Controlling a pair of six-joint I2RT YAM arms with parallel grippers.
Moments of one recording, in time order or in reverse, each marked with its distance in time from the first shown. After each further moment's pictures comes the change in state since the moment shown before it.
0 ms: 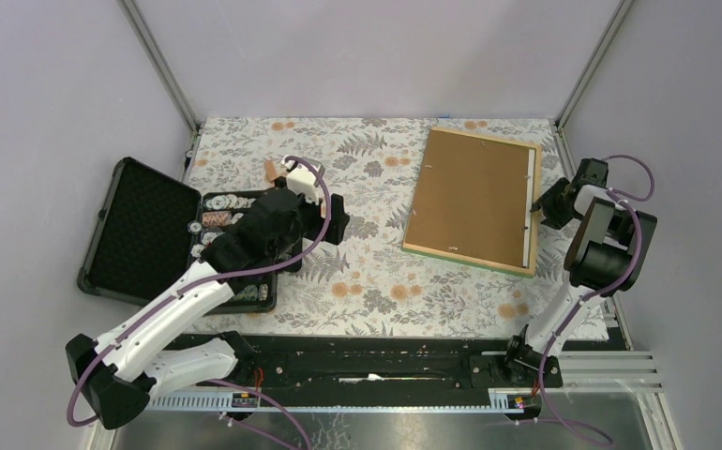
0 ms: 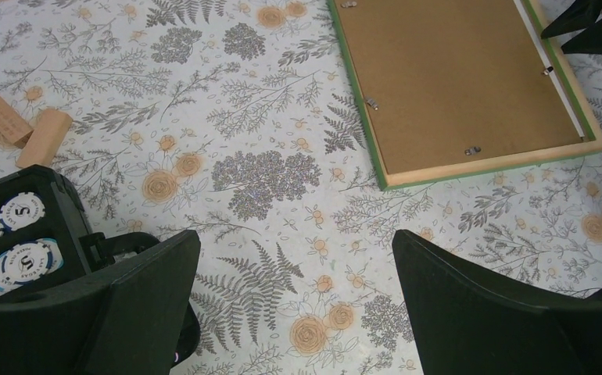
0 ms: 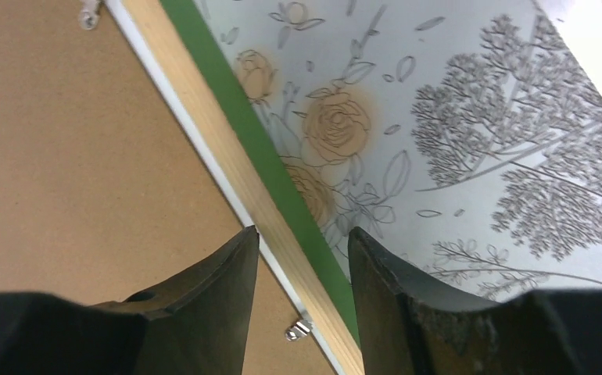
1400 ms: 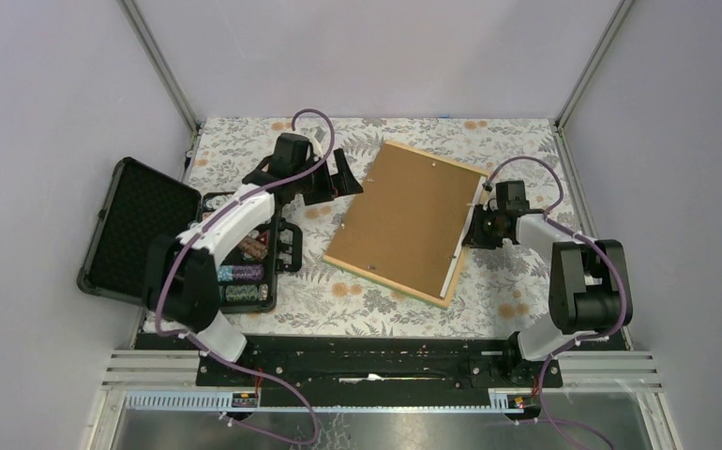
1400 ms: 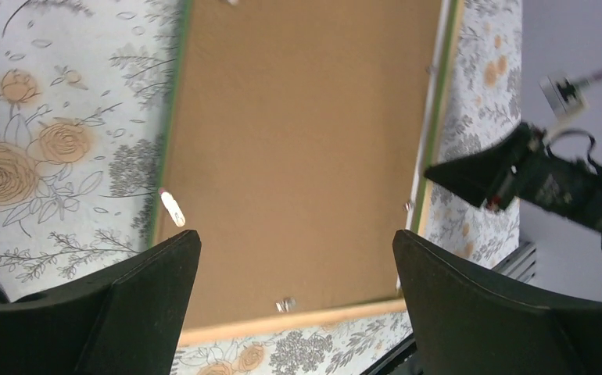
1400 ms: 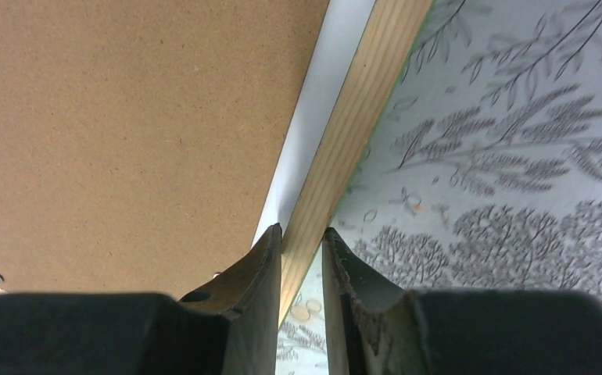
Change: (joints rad) left arm 0.330 0.559 0.259 0.044 0.520 -0.328; right arm 0.464 -0.309 -0.383 0.072 -0.114 -0.220
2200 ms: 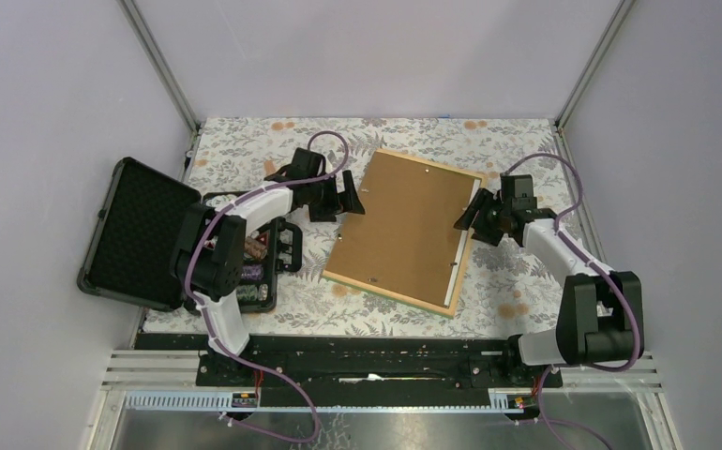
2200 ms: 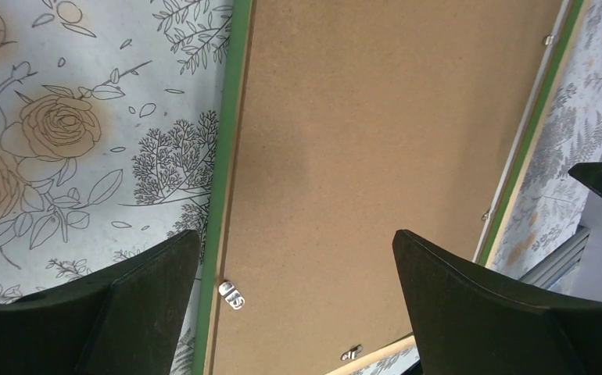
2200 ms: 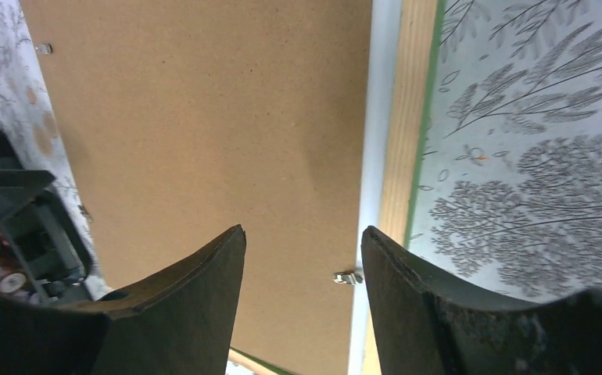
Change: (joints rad) left arm 0.047 0.276 0.003 0.022 0.076 0.026; right arm 0.035 -0.203 0.018 -0.100 0.035 0.320
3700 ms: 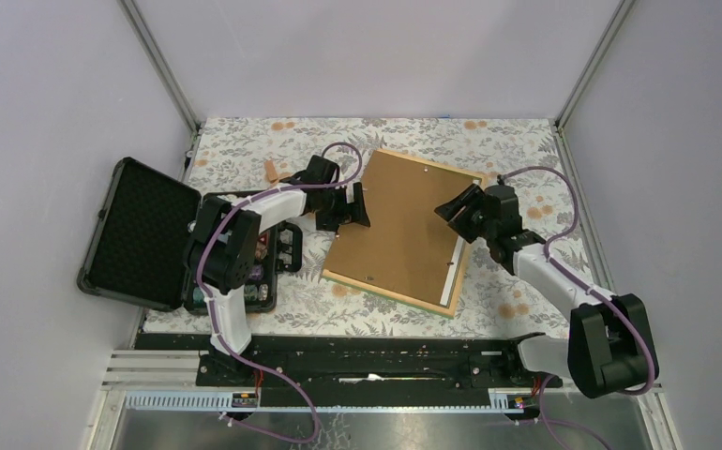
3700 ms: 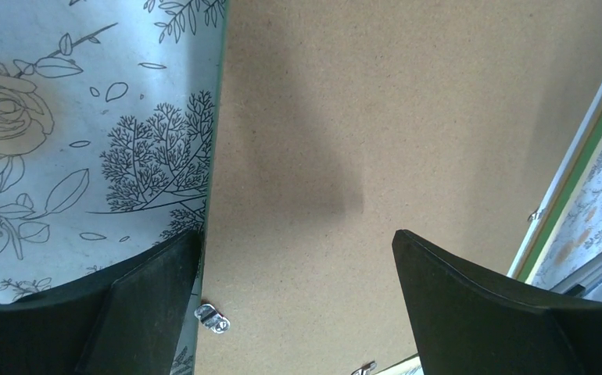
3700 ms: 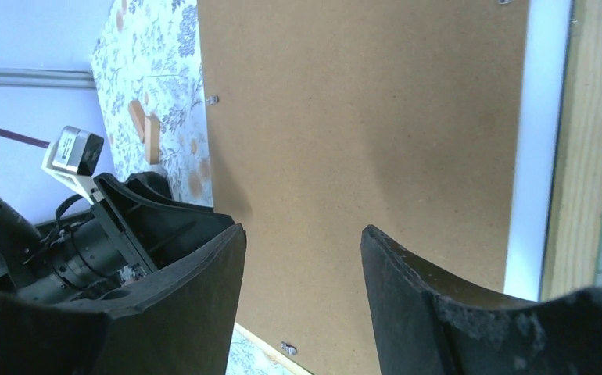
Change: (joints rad) left arm -0.064 0.092 0.018 -0.027 -0.041 0.022; right arm 0.181 -0.119 -0.186 0.417 0.097 0.416
